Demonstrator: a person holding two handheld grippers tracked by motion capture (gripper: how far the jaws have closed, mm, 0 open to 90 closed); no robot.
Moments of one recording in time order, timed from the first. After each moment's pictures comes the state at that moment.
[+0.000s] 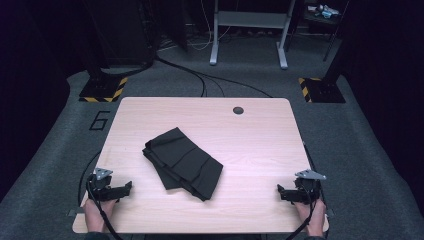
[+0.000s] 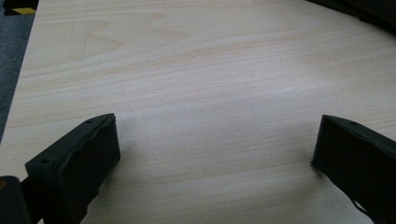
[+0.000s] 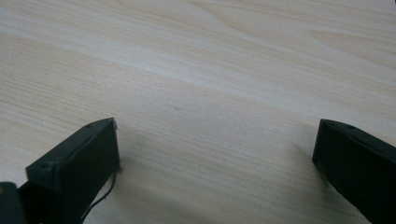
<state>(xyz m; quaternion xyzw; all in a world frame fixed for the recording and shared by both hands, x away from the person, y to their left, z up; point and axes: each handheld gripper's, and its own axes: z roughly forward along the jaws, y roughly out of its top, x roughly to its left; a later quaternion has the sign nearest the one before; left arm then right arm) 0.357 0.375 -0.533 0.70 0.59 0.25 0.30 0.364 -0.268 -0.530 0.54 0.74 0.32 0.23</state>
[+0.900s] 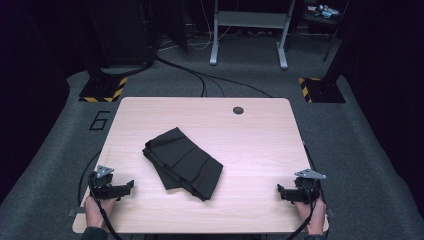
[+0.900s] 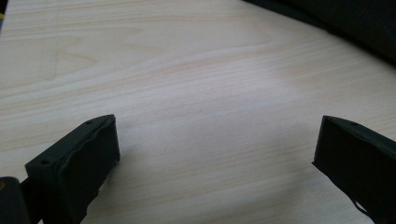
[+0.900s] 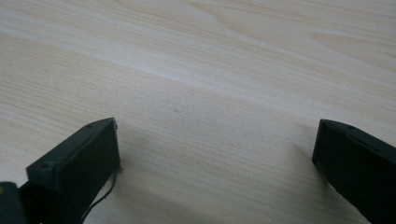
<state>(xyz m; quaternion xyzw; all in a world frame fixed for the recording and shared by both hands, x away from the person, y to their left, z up) 0.366 0.373 -0.528 0.71 0.57 0.23 0.34 0.366 -0.269 -0.530 0.54 0.75 0.32 0.23</state>
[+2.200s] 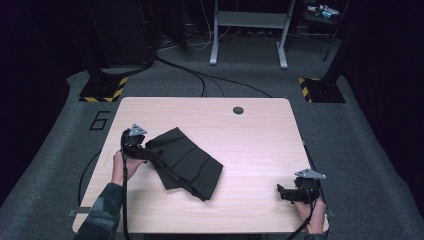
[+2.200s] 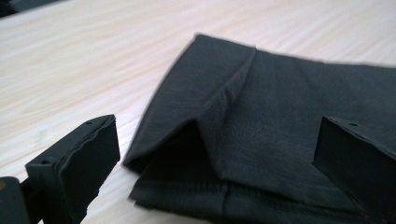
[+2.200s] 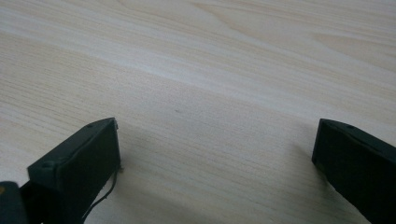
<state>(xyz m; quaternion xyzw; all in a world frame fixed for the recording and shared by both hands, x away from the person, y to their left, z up) 0.472 0.291 -0.459 0.80 0.43 0.20 0.36 0.367 -0.269 -0.530 0.53 0.75 0.32 0.23</state>
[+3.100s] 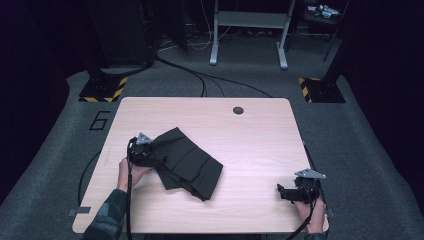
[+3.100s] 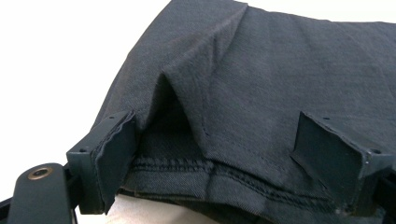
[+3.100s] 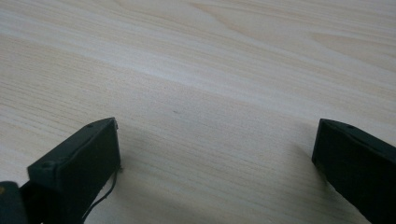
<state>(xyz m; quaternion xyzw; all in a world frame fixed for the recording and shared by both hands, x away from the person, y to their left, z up) 0.460 0.284 -0.485 0.81 0.43 0.19 0.35 0.367 -0.269 -0.530 0.54 0.75 0.32 0.23</state>
